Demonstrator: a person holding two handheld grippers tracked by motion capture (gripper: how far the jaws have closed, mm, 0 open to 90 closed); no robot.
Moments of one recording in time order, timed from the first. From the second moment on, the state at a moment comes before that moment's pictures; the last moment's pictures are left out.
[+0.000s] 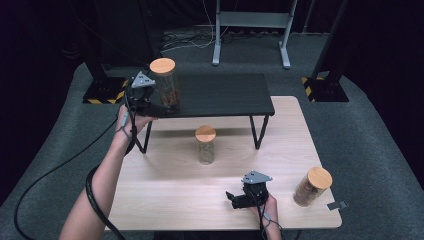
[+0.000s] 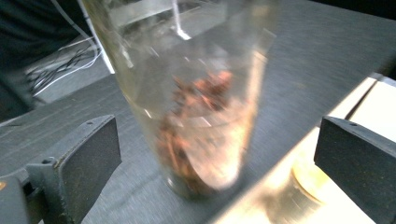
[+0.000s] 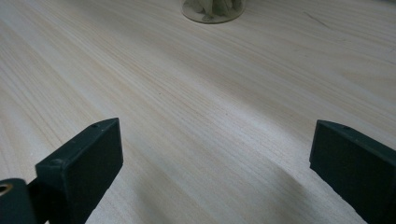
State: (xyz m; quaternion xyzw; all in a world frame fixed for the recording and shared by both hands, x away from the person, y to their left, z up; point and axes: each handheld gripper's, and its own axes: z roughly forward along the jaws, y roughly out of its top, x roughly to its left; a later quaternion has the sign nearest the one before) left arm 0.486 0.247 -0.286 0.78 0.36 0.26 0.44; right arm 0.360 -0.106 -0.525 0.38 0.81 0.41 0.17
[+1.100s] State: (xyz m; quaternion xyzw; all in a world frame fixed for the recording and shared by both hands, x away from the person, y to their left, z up) left arm 0.380 0.268 -0.508 0.84 0.38 0.12 0.37; right arm 0.360 -0.104 -0.525 0.38 0.82 0.40 0.17
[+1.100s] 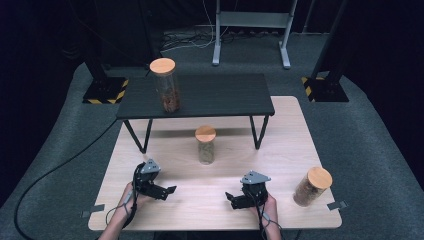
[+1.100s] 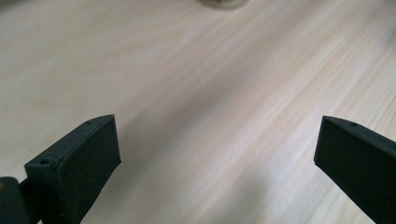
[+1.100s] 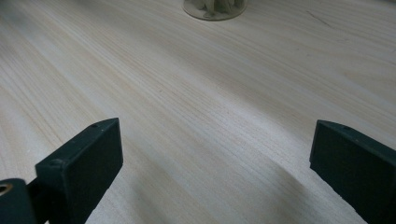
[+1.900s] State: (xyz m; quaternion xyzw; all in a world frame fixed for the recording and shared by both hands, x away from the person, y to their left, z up) left arm 0.347 0.267 -0.530 0.81 0.44 0.18 0.34; right arm 0.359 -0.102 -0.526 0.38 0.82 0.39 0.18
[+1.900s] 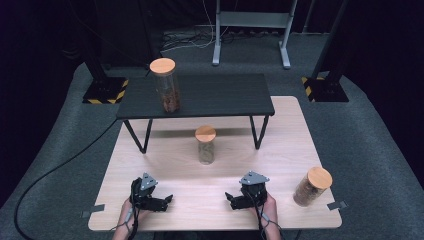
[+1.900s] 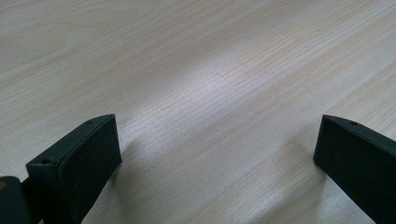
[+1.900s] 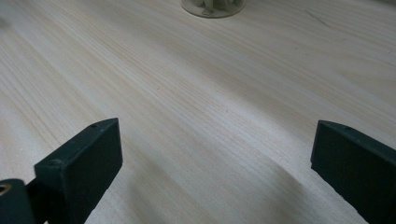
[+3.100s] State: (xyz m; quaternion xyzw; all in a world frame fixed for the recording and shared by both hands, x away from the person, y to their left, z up) left arm 0.346 0.266 -0.530 0.81 0.45 0.19 0.34; right arm 0.360 -0.103 -0.525 0.39 0.81 0.39 0.20
